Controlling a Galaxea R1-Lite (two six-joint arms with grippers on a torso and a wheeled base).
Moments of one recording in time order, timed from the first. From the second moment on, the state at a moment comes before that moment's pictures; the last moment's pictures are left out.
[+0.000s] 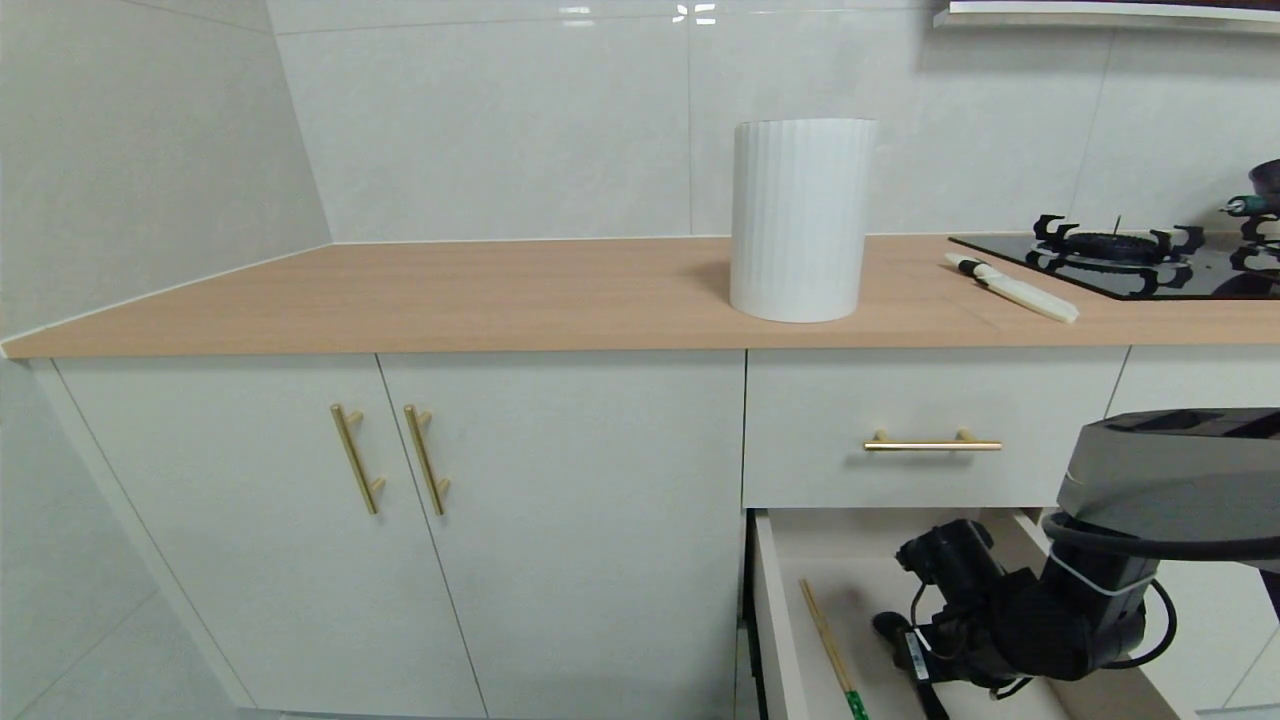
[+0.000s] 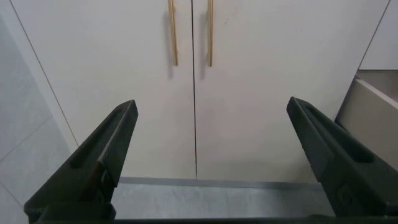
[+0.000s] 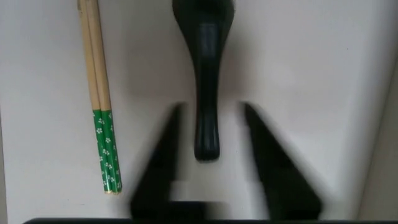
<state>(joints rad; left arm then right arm) 0.00 0.00 0.00 0.00 0.02 -0.01 0.32 2.33 -0.69 -0.53 -0.16 0.21</state>
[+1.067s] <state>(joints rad) 0.00 0.00 0.00 0.00 0.02 -0.01 0.36 1.82 -0.58 -0.22 -0.11 0.22</state>
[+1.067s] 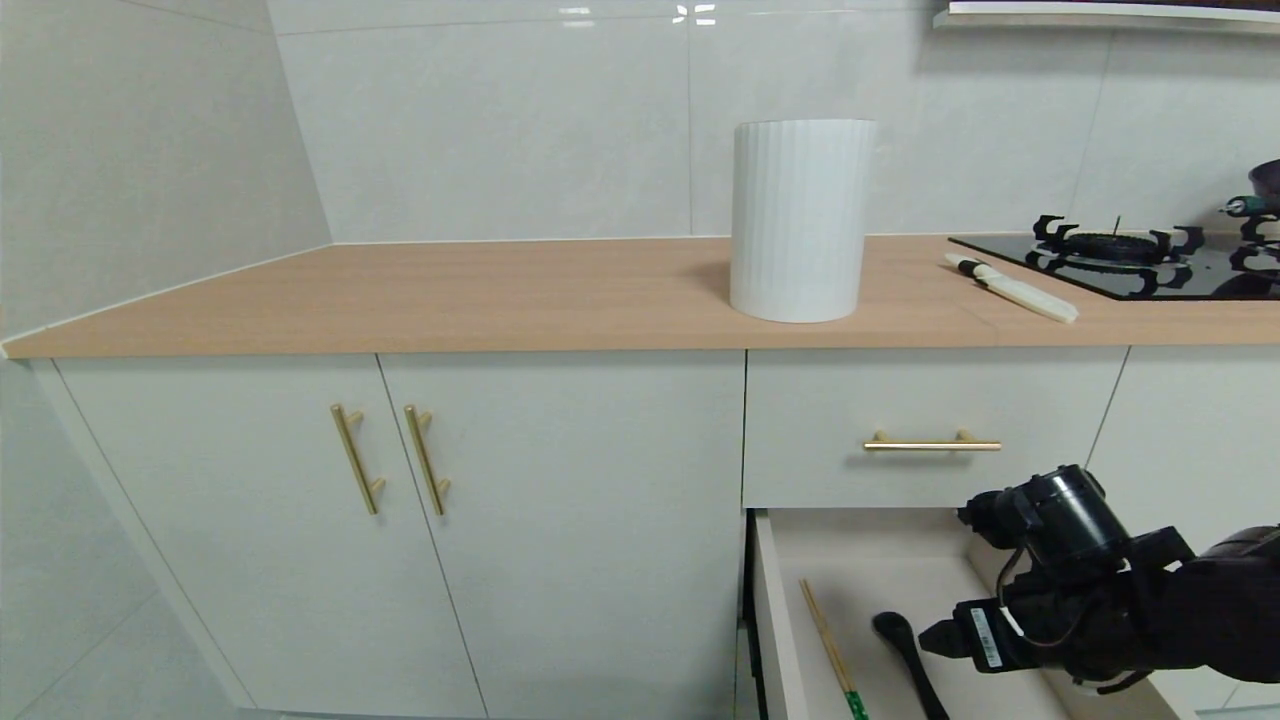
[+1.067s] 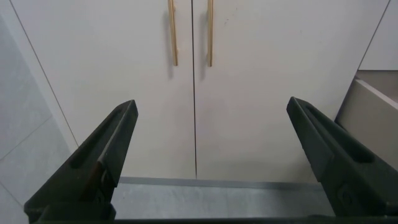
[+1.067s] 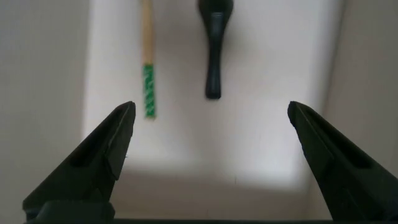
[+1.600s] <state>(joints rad) 0.00 0.00 0.00 0.00 0.02 -0.01 0.45 1.61 -0.61 -0.03 -0.11 0.22</state>
